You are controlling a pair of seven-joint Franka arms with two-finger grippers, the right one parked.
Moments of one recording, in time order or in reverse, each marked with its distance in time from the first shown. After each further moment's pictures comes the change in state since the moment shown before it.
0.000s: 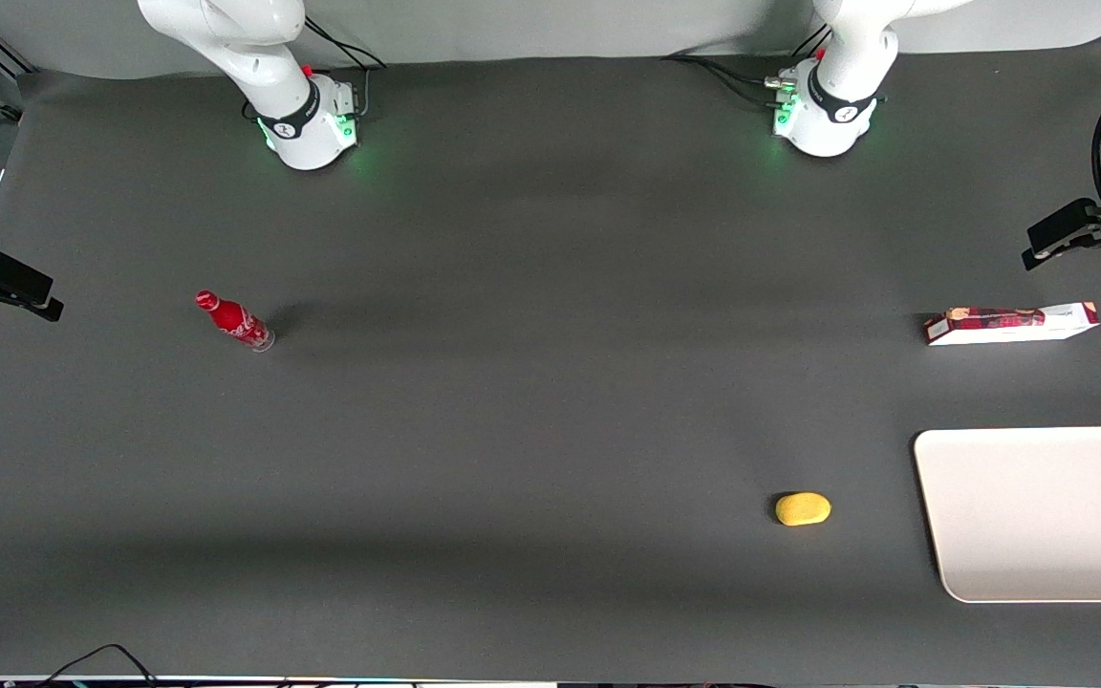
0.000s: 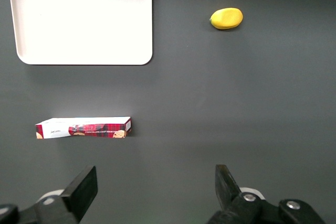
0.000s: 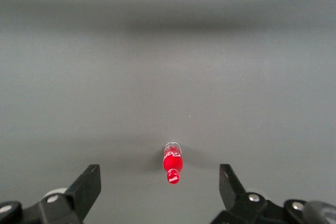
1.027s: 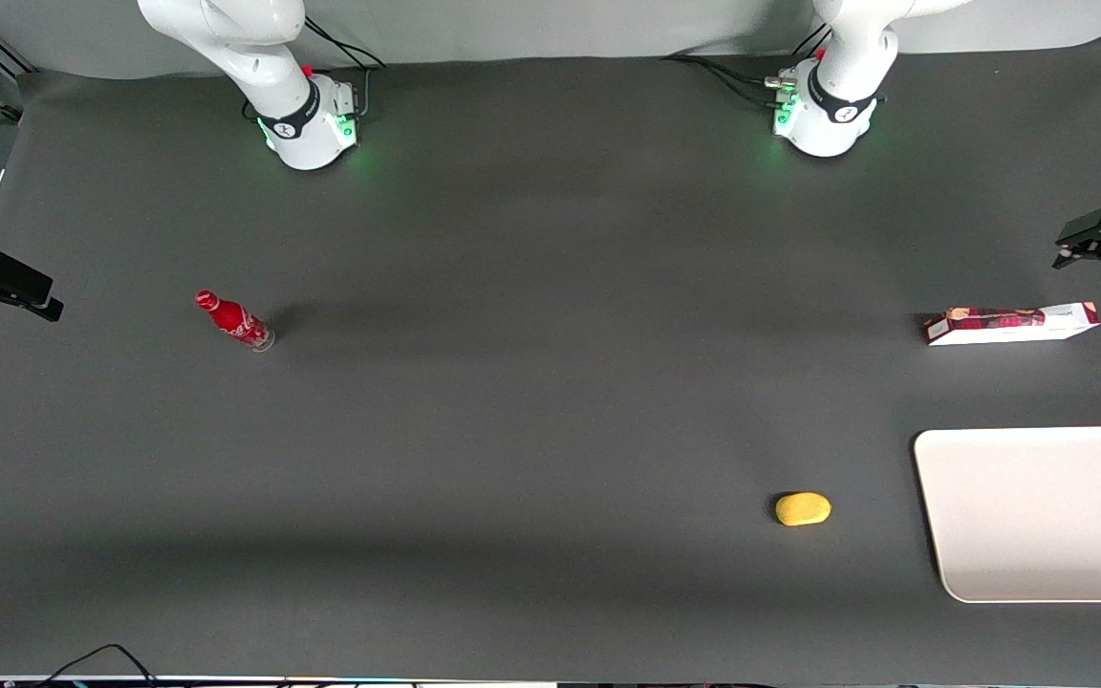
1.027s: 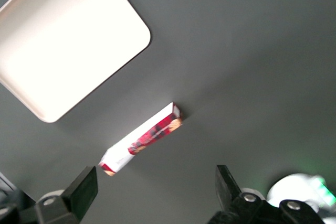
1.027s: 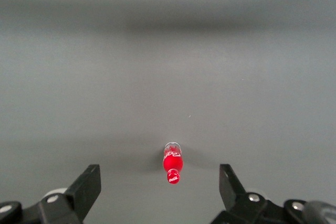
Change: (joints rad) arm 0.004 0.092 0.088 -0.034 0.117 0.018 0.771
